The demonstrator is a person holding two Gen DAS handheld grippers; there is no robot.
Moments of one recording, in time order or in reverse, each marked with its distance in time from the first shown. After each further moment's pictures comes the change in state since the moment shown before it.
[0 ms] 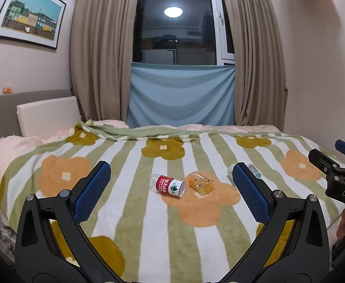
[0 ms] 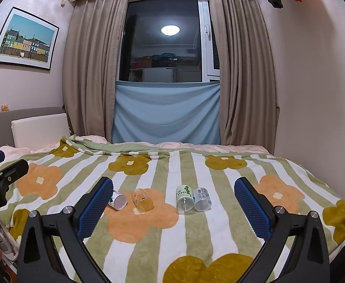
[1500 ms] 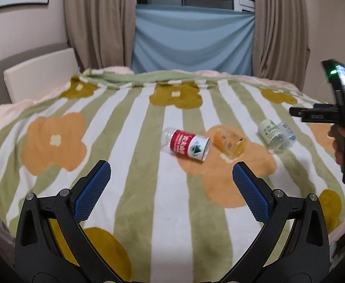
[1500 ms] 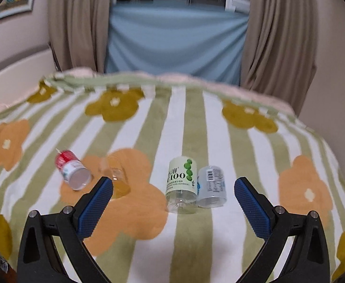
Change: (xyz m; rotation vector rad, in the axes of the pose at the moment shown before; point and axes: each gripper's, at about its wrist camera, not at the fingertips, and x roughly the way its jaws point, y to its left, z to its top) left arm 0.147 0.045 -0.043 -0.009 0.336 0.060; right arm 0.274 -0.020 -0.009 -0.104 0.508 0.054
